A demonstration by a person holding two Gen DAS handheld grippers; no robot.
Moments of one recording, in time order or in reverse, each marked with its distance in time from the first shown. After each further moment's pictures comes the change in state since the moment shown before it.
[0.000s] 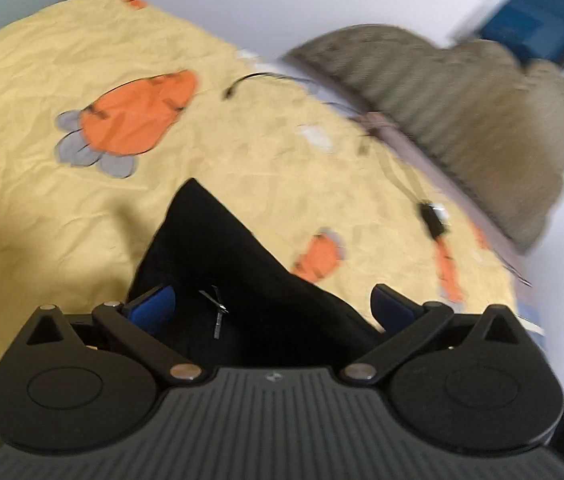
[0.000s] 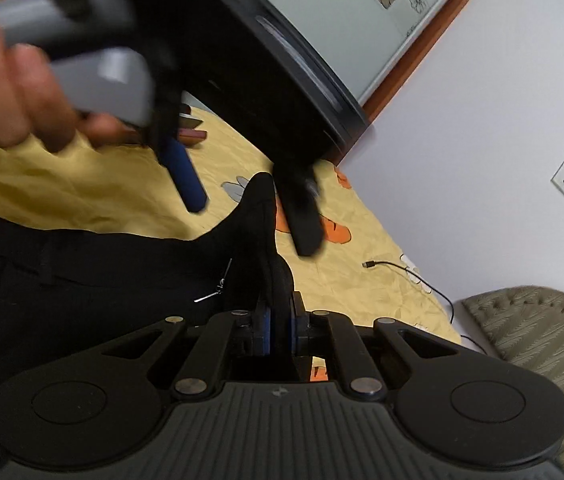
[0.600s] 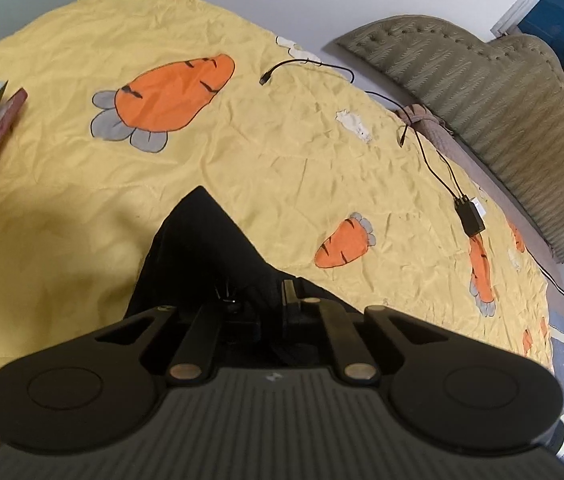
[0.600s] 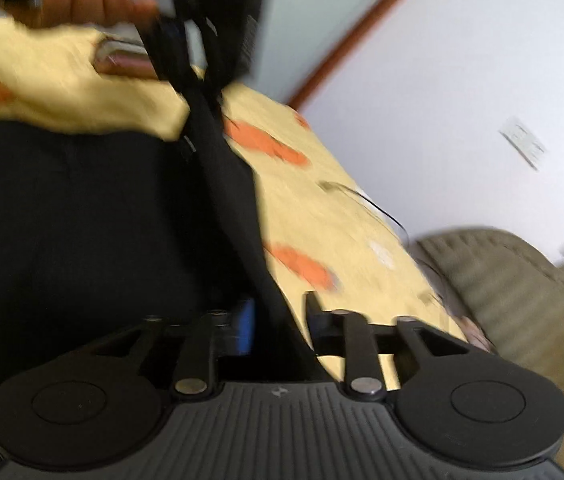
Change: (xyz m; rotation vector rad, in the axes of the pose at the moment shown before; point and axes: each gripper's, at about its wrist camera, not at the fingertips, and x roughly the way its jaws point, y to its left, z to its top) left arm -0.005 -0.015 -0.012 -0.028 0.020 0.113; right arm -0.061 0.005 -0.072 0.034 0.152 -0.165
